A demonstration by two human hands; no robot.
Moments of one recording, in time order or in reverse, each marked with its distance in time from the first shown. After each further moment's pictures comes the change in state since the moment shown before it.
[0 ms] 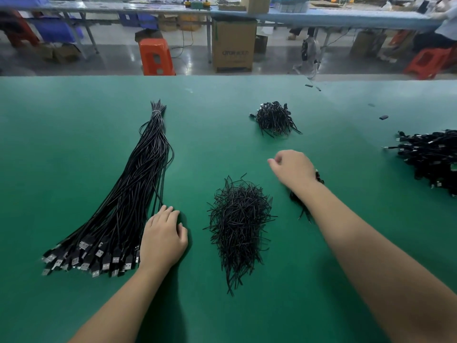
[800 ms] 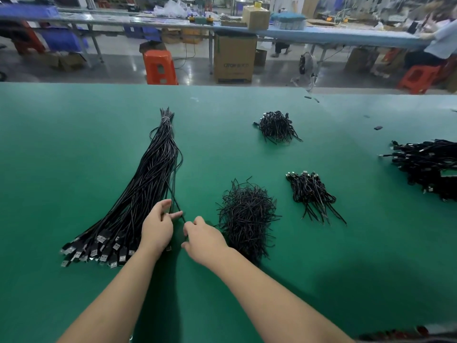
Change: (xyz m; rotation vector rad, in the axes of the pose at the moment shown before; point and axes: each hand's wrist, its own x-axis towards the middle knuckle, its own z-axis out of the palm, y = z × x) left_hand 0.017 -0.035 -0.017 -0.889 -0.063 -0.430; right_hand -0.149 -0.160 0.127 0.030 -0.471 -0.374
